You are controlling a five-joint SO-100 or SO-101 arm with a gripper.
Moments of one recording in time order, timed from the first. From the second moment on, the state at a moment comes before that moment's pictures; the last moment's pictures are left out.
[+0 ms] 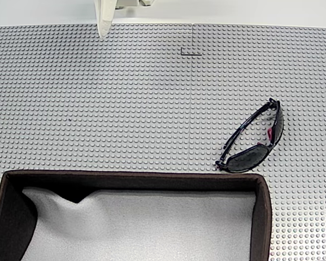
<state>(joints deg) -0.4 185.6 156.1 53.8 -11.4</state>
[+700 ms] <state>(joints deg) -15.6 163.5 138.4 70.6 -11.3</state>
